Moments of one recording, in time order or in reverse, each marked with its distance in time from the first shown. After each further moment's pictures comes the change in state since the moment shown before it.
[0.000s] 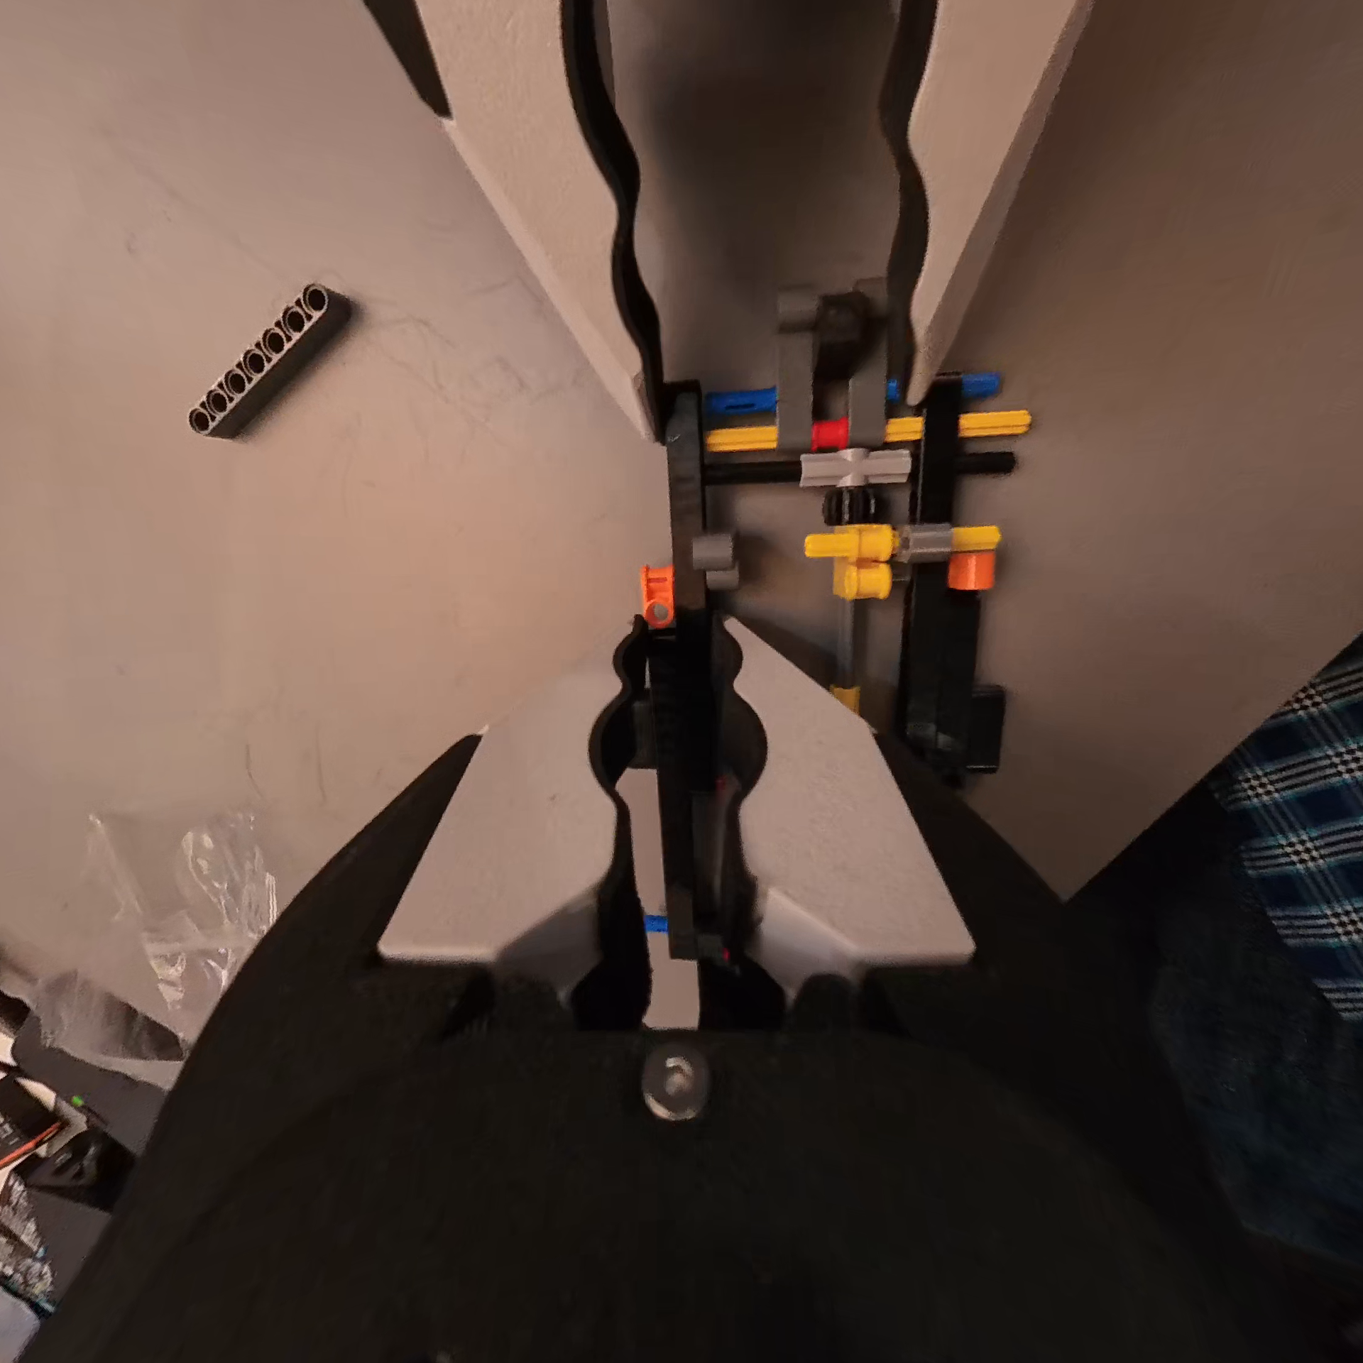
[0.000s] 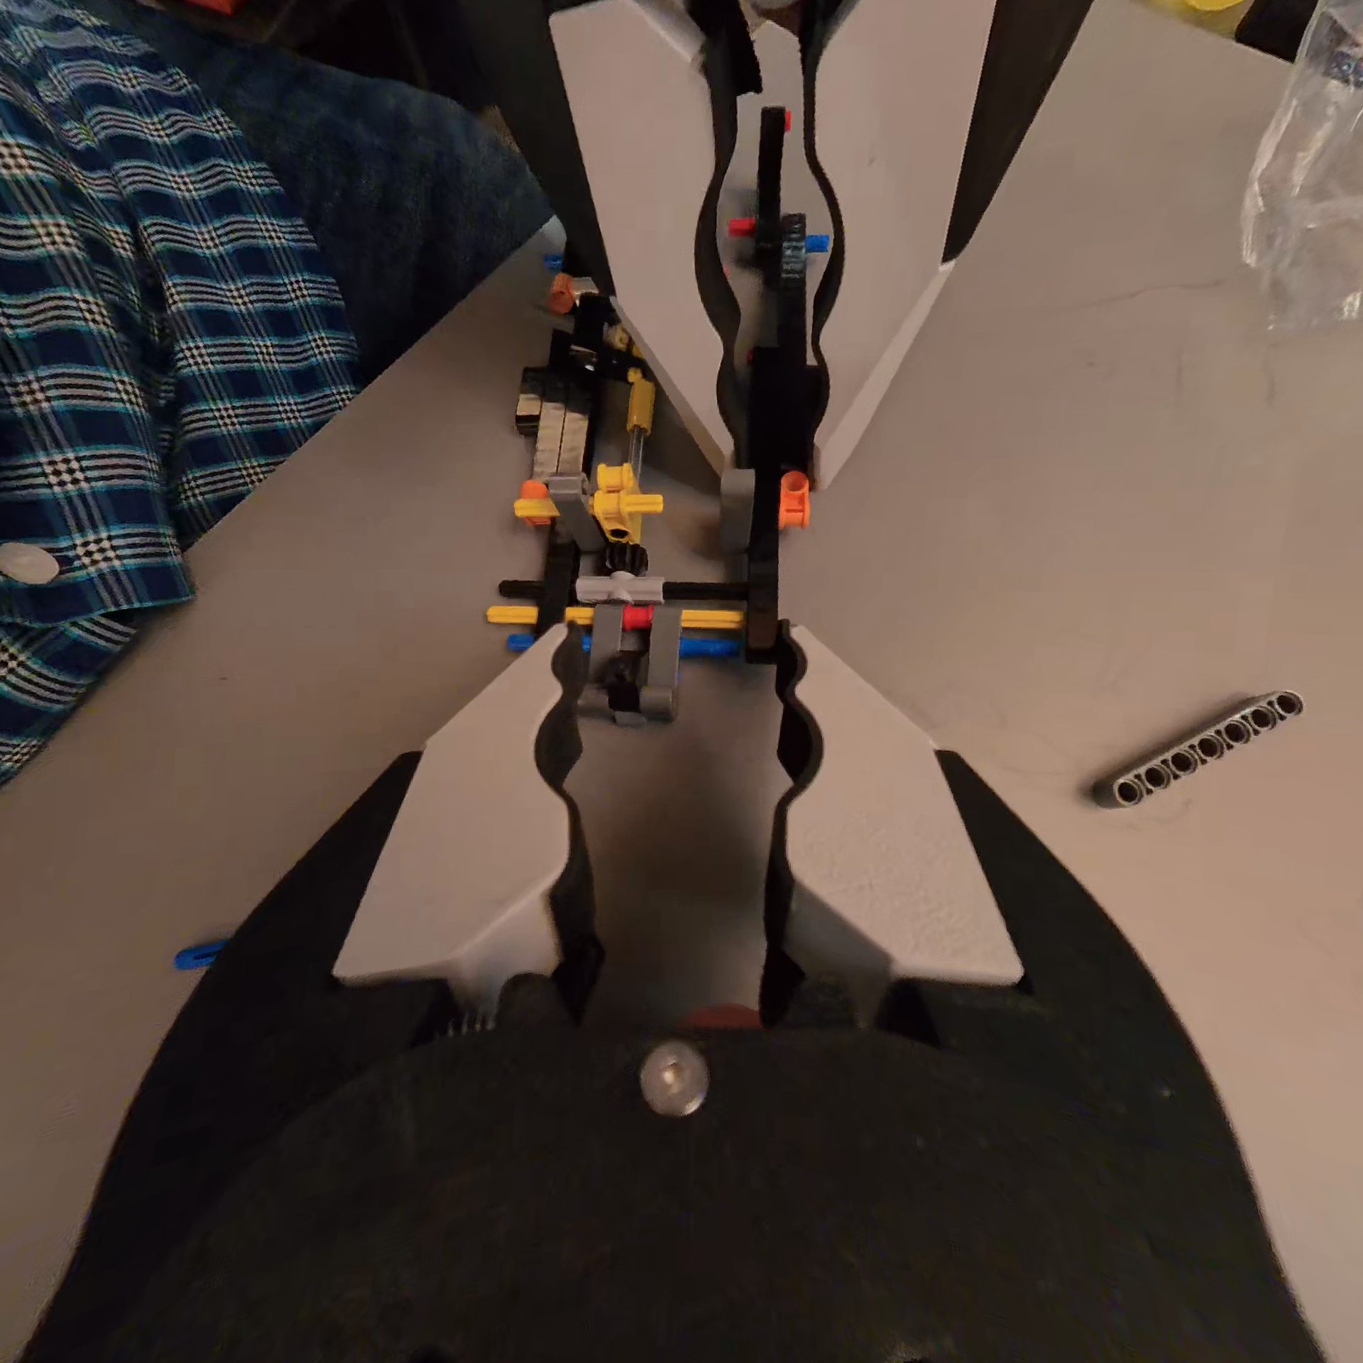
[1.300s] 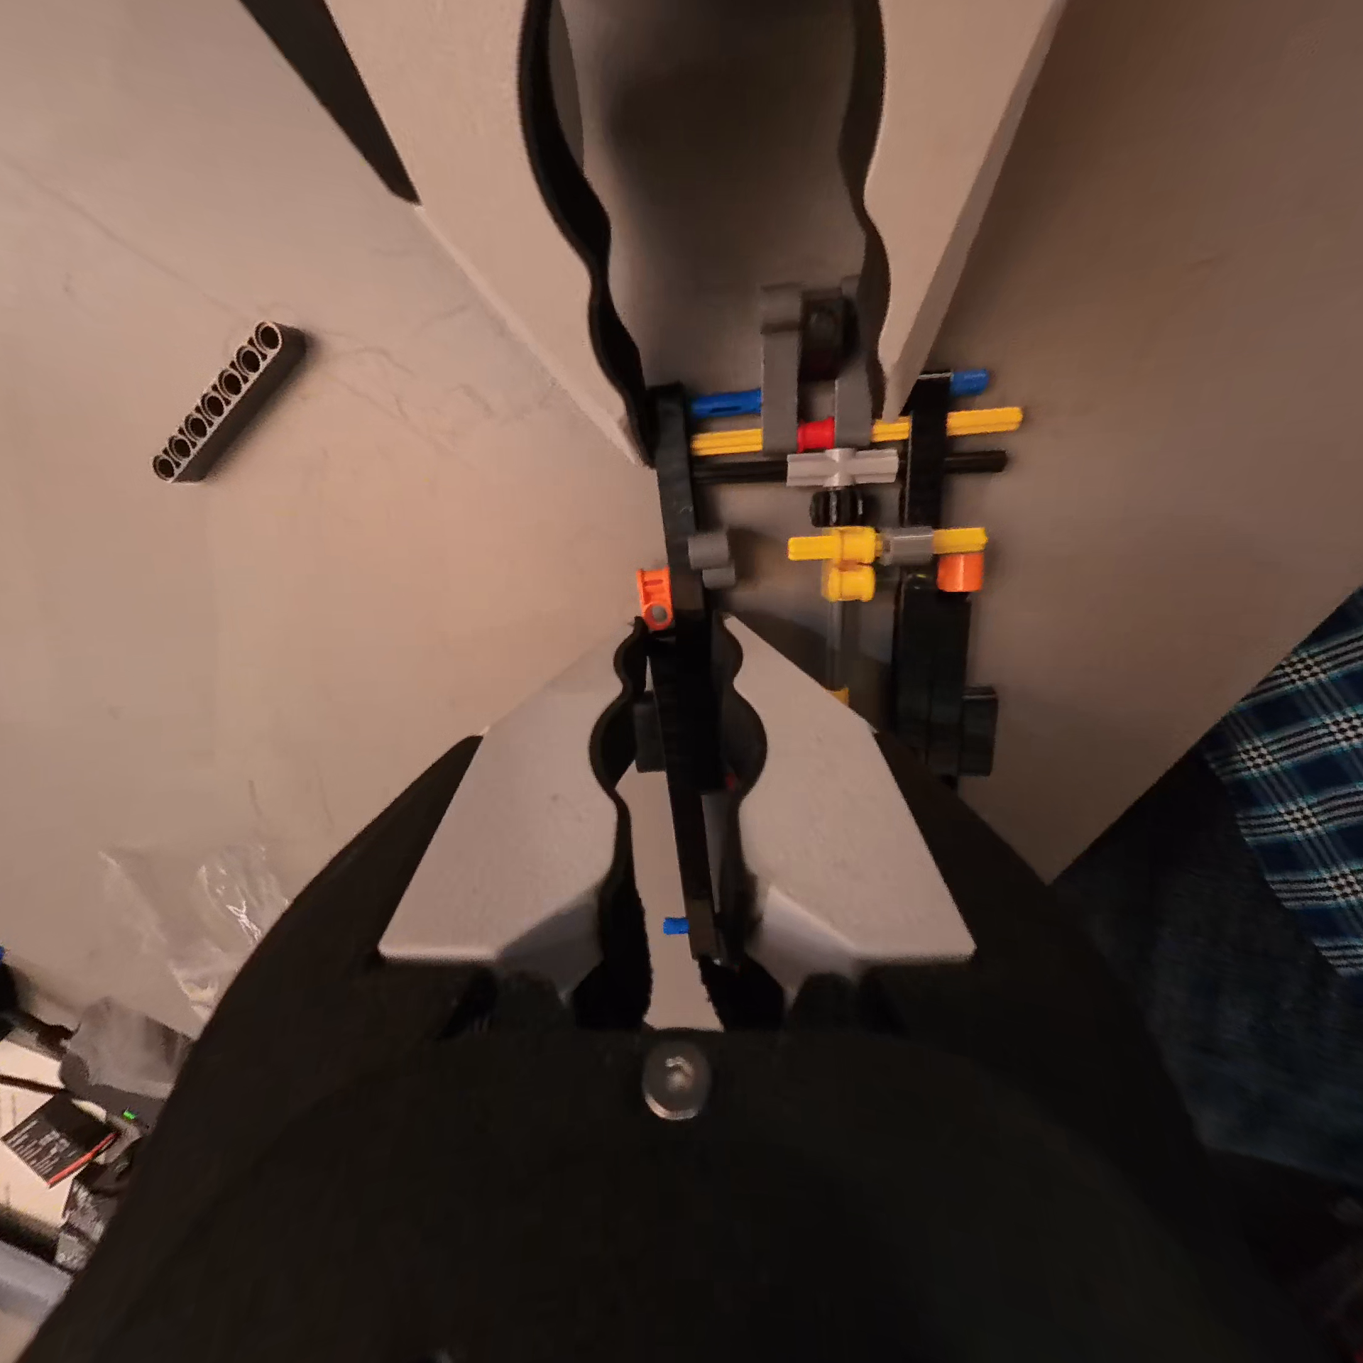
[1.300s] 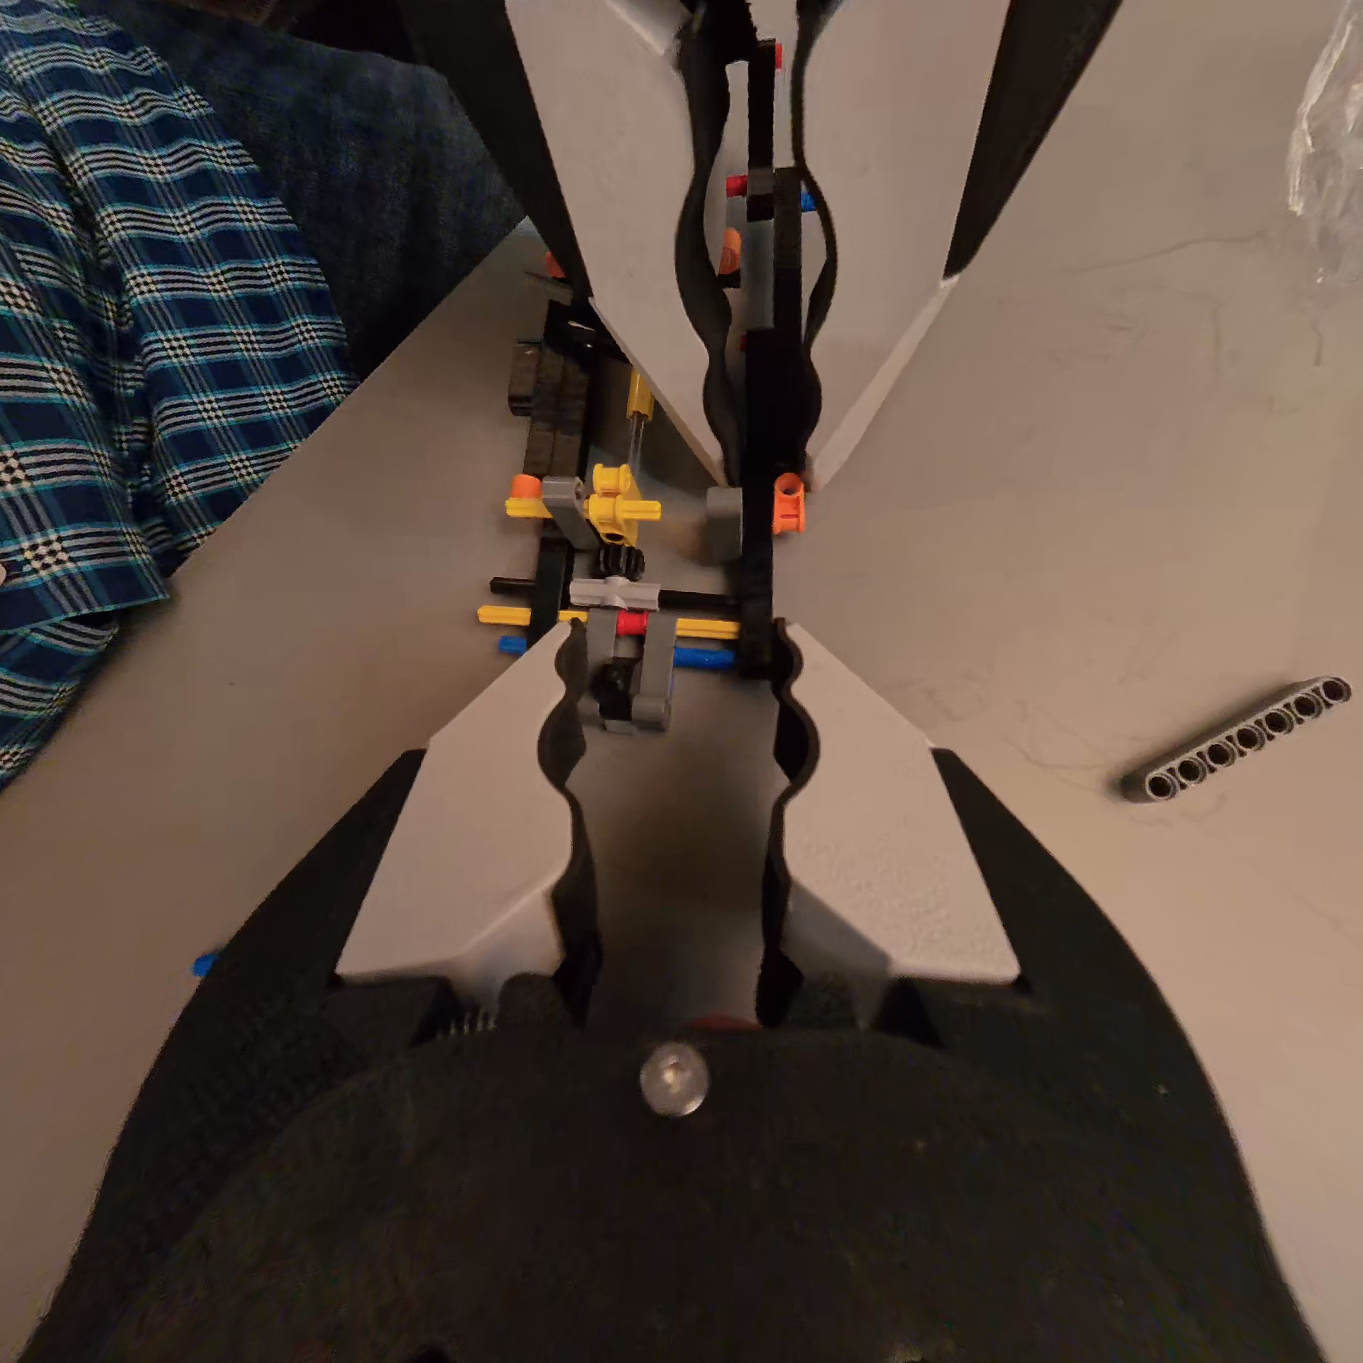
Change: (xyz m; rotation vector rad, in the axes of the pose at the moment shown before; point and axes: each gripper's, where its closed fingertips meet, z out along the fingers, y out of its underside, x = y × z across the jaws) left arm 0.004 -0.004 0.001 -0.065 0.047 0.055; right arm -0.002 0.003 0.002 -0.029 -0.013 0.034
